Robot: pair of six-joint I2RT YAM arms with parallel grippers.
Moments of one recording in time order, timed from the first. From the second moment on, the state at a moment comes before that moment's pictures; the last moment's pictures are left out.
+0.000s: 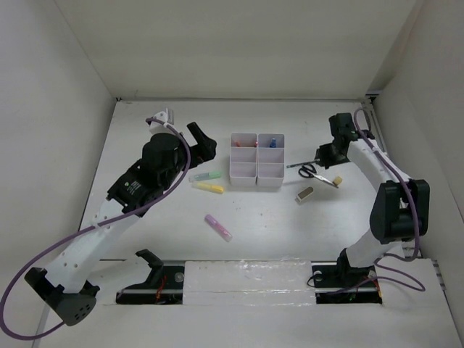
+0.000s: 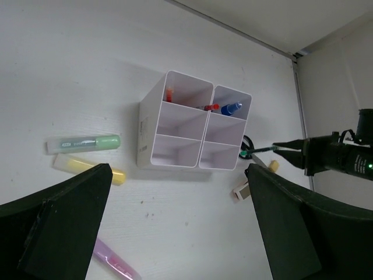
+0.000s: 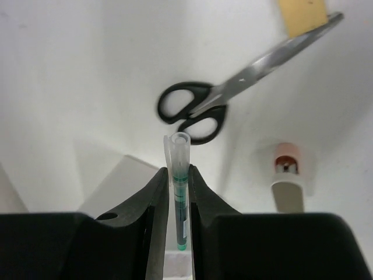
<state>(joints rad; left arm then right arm) -0.65 0.98 1.15 -0.55 -0.34 -0.74 0.08 1.62 1.20 -0.77 0.14 1.45</state>
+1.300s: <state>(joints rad) -0.69 1.32 1.13 0.08 0.68 -0.46 0.41 1.22 1.24 -0.40 -0.36 0.67</state>
